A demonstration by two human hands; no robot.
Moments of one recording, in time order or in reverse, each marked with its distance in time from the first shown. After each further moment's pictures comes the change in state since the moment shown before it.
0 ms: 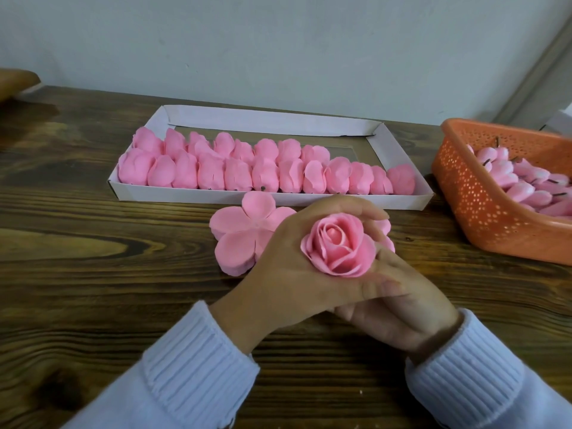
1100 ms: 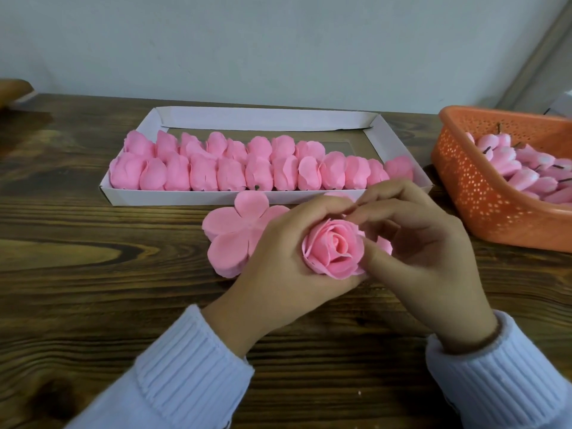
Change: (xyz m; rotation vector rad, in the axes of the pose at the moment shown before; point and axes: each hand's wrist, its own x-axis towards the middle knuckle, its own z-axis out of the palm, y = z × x) left_hand 0.002 -0.009 0.001 0.313 0.077 0.004; right_hand -0.010 -0.027 -0.004 -1.220 0.324 -0.651
